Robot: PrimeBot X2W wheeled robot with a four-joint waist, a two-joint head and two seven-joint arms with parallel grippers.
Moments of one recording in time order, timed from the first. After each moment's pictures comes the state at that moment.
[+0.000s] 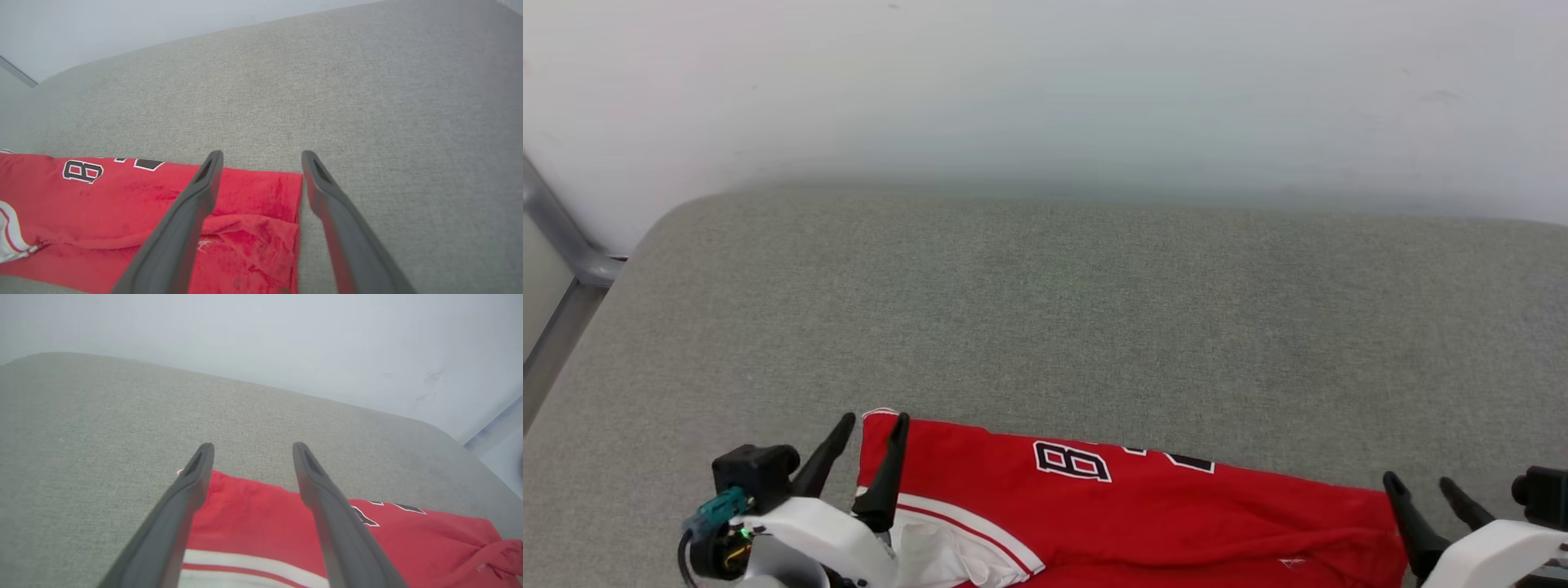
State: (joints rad) left arm -0.18 0.48 -0.60 0.21 -0.90 0.09 -0.26; right arm 0.12 -0.09 -0.16 -0.03 0.35 0.13 0.33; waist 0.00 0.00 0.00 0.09
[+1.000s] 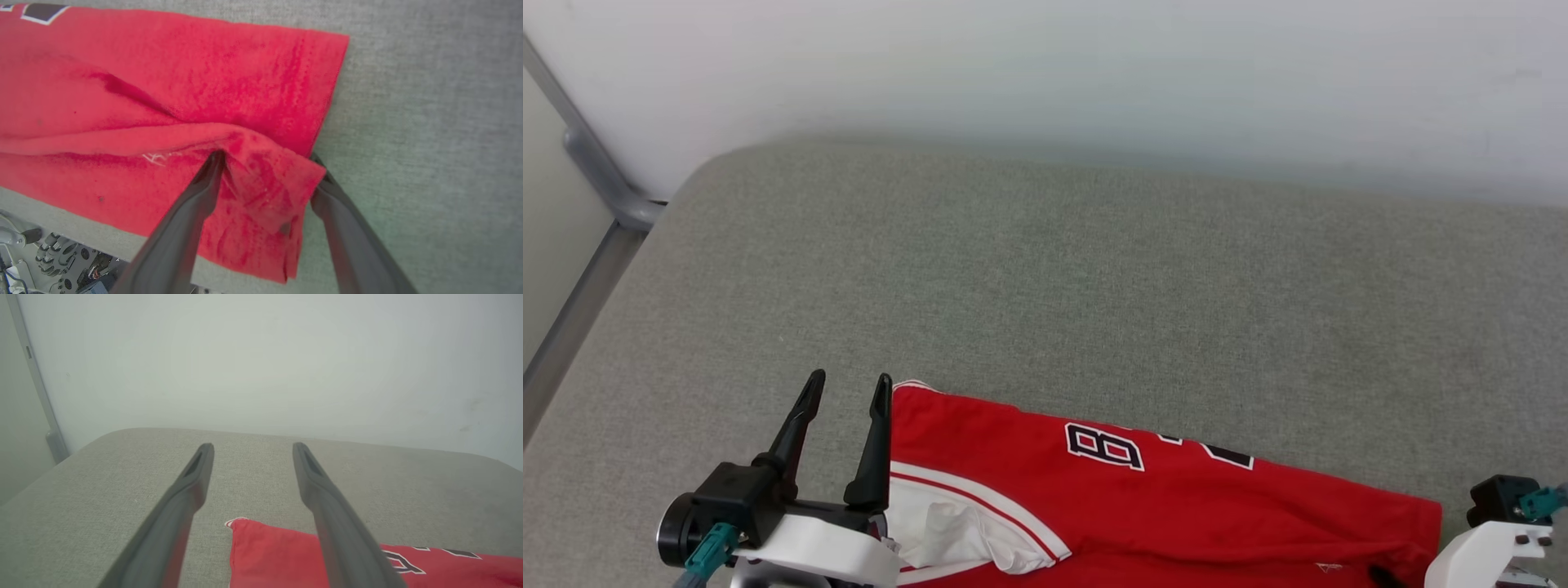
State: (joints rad) left arm 0.00 0.27 -0.24 -0.03 -0.39 0.05 -0.26; right arm 0.08 -0.20 -0.12 0.13 0.40 0.13 0.75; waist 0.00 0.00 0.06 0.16
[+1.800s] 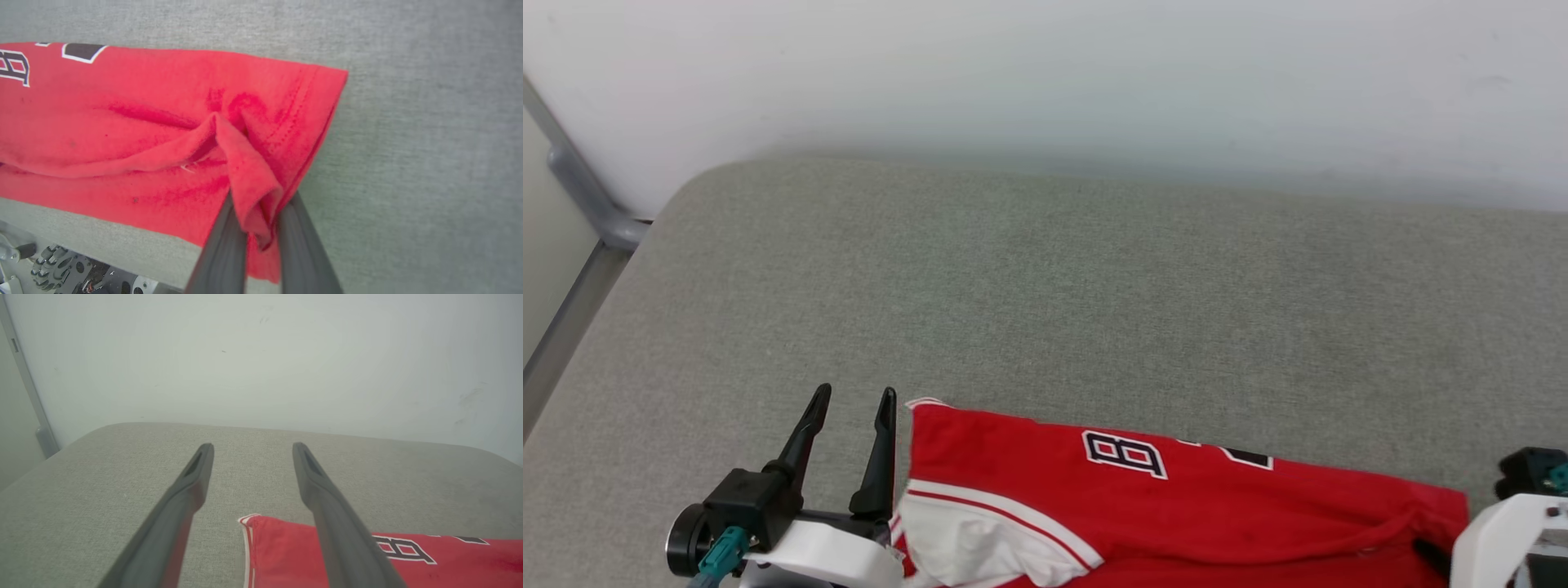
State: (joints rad) left arm 0.00 0.22 -0.20 0.03 -0.34 0.01 -0.26; right arm 0.01 -0.26 -0.11 0.16 0.46 0.13 0.75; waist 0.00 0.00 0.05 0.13
